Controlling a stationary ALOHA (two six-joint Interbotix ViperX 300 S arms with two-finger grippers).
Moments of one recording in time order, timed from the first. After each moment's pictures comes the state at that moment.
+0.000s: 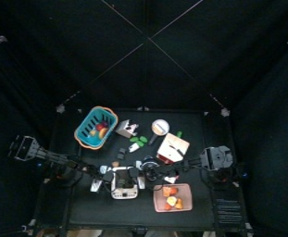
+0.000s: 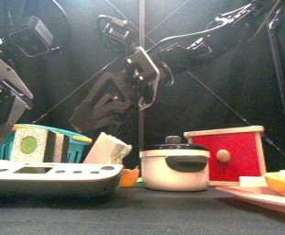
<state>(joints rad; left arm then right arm) -0.18 -0.35 1.07 -0.96 0.29 0.91 0.09 0.32 0.35 -0.43 -0.17 0.39</state>
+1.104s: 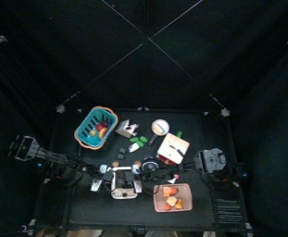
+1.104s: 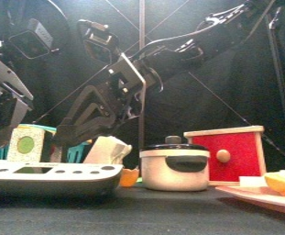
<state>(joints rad) -0.18 -0.34 1.09 -0.94 0.26 0.91 0.07 0.40 0.27 -0.42 -0.11 0.39</state>
